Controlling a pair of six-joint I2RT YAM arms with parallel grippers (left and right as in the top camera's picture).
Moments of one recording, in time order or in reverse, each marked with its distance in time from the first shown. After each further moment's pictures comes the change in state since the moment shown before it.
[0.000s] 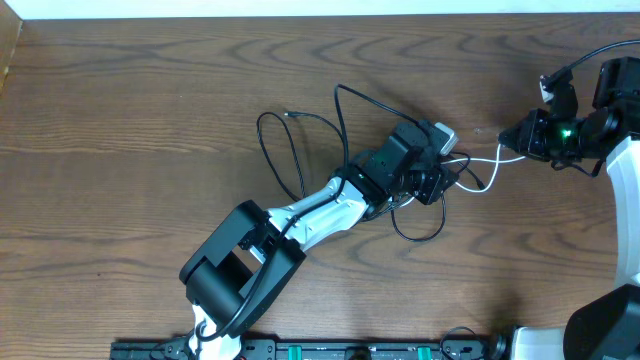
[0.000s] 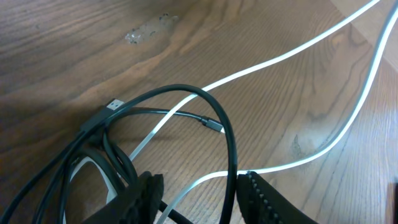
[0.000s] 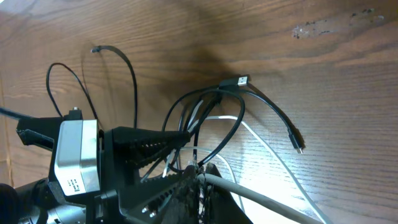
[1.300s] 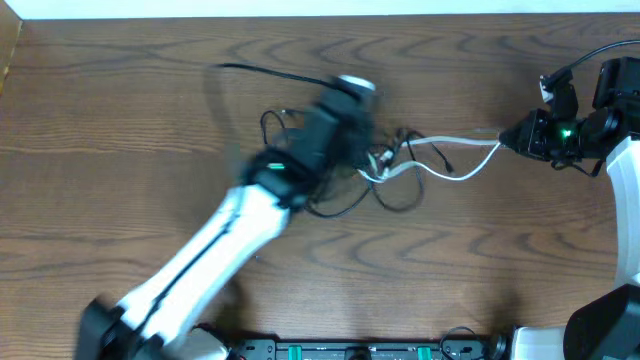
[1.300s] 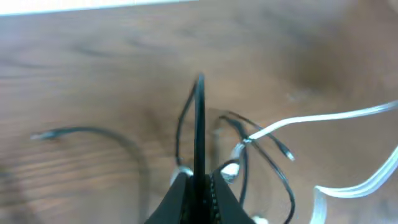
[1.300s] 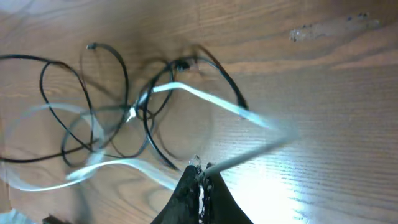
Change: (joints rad) left arm 0.213 -0.489 0.003 -0.526 -0.377 0.008; right arm 0.000 0.000 0.000 0.009 0.008 -0.008
